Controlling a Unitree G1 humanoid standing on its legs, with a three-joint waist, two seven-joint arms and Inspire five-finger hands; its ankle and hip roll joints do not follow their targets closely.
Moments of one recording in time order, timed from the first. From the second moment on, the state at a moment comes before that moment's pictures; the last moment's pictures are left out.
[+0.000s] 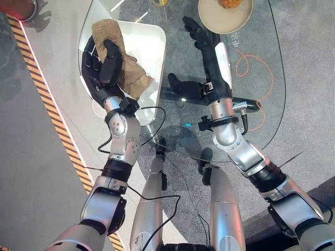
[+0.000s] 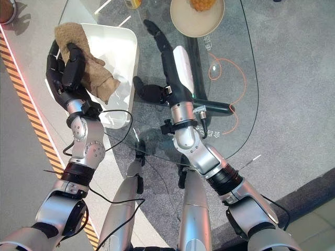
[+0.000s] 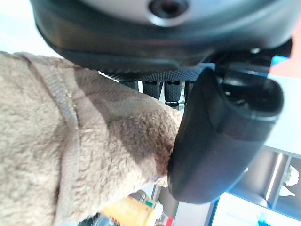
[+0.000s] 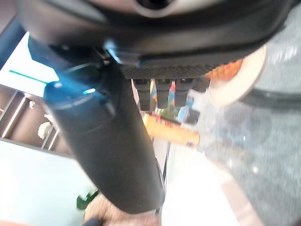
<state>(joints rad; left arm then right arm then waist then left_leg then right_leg) -0.79 0.22 -0.11 0.46 -0.69 -0.50 0.61 -0.78 -0.46 0.52 0.06 -0.04 0.02 -0.59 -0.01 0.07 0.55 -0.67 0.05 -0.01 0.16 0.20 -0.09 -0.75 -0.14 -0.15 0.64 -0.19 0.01</state>
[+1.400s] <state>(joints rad) -1.06 0.54 -0.34 0.93 -0.65 -0.31 0.52 -0.81 -0.55 0.38 1.22 0.20 -0.19 -0.99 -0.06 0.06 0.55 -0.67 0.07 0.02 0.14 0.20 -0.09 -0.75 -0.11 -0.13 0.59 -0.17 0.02</state>
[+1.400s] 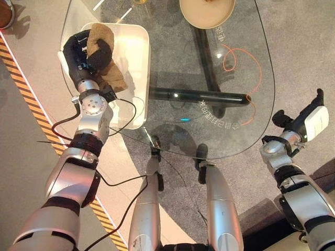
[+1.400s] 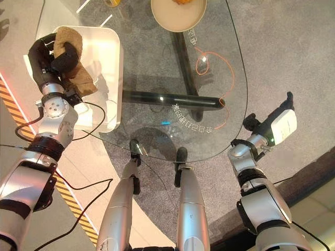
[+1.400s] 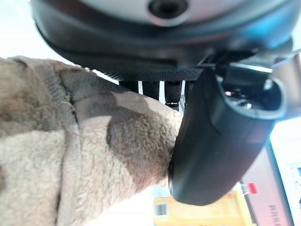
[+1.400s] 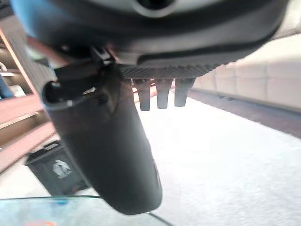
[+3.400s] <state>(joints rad) -1.14 0.56 -0.42 1.06 -0.58 -0.14 0.38 -0.81 -0.54 0.36 1.33 0.25 -0.07 -0.76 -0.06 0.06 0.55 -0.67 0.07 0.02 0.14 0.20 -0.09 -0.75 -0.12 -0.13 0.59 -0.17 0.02</state>
